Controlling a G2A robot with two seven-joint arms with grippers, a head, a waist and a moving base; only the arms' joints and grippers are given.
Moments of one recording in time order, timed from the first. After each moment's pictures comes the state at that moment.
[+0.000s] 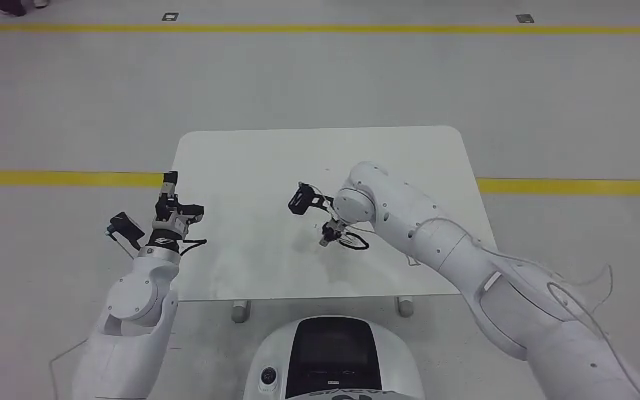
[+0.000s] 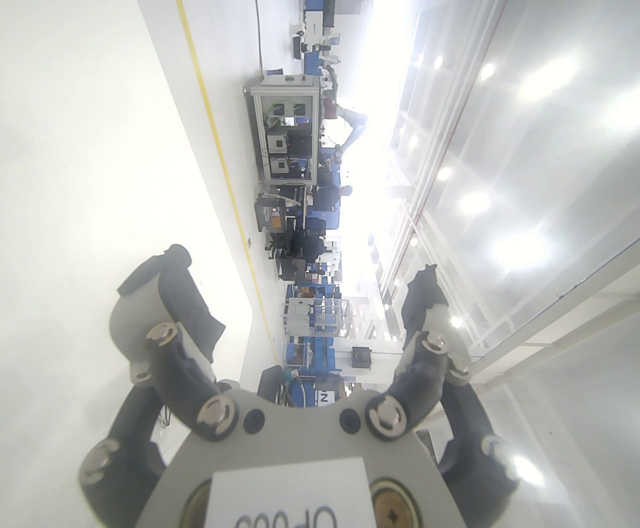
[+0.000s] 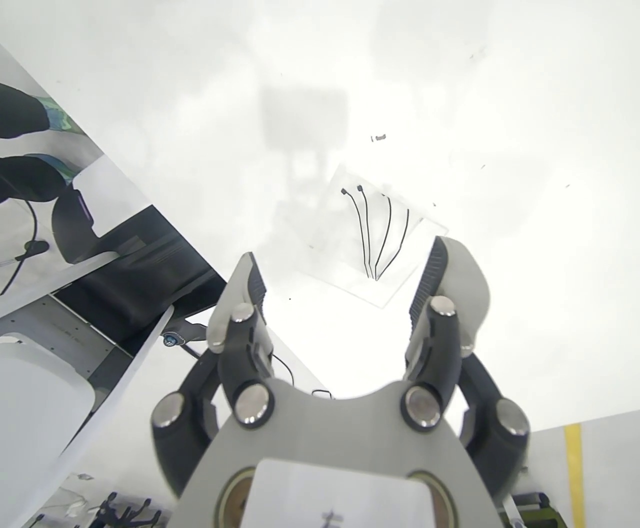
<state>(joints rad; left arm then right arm) 1.73 -1.15 -1.60 -1.80 -0.42 0.00 0.00 -0.58 -1.45 0.40 -1.00 -0.73 -0.28 1.20</state>
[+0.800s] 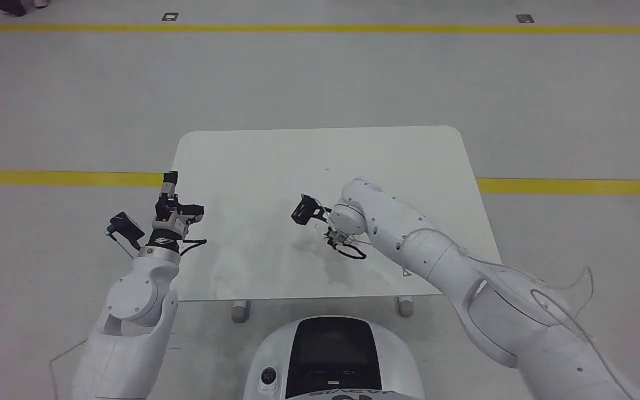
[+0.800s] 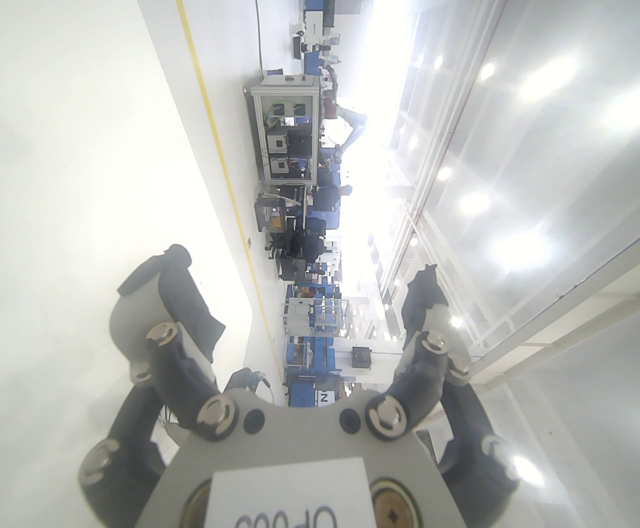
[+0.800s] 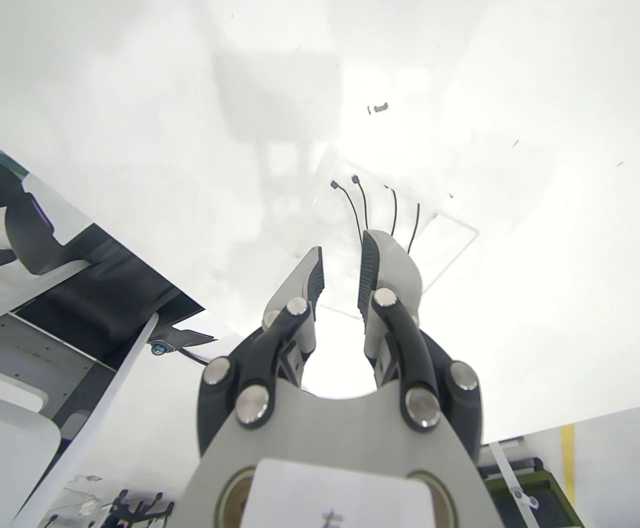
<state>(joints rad) 1.73 -1.15 -1.60 -1.80 -0.42 0.00 0.00 -0.62 -1.51 0.37 -0.88 -0.83 -0.25 1.13</state>
